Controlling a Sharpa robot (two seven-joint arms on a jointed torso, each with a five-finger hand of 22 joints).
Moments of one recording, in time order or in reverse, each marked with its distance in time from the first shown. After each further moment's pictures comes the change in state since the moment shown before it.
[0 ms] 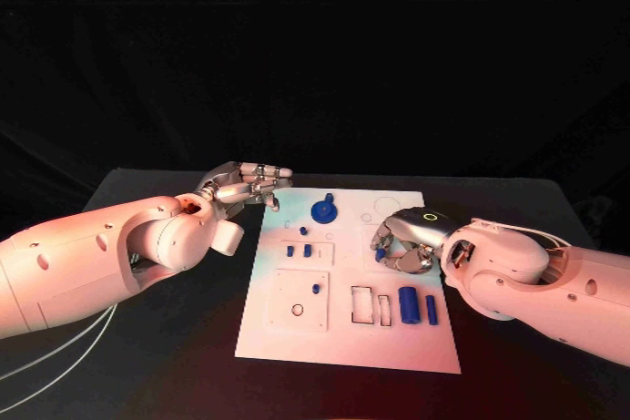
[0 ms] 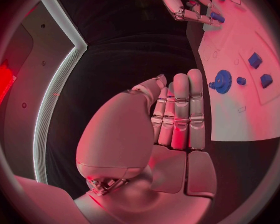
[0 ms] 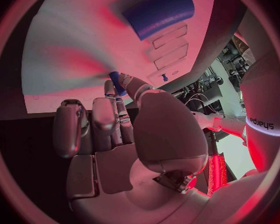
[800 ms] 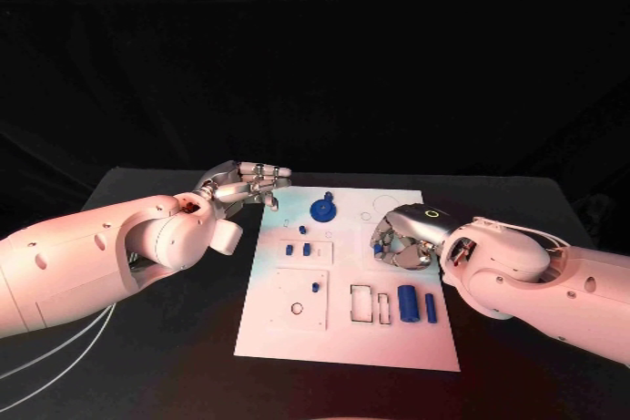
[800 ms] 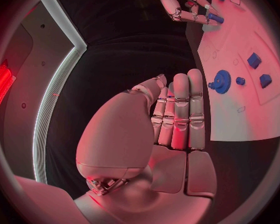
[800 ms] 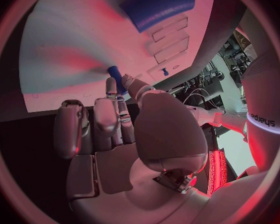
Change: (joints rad) left arm 0.000 -0.001 0.000 0.000 -0.003 0.002 -0.006; left_hand 0.000 0.000 -0.003 -0.003 0.000 0.000 0.000 0.000 0.000 -0.007 0.000 0.004 0.002 0.000 0.000 0.000 -0.002 0.000 0.000 0.000 0.000 0.000; right arm -0.003 -0.003 -0.001 0.001 0.032 -0.053 0.000; right_hand 0.004 0.065 0.027 0.028 -0.094 0.081 -0.028 0.043 0.025 0.056 -0.027 0.038 0.023 0.003 -0.018 0.010 0.003 0.000 0.004 -0.011 0.005 0.001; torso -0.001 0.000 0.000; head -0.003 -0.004
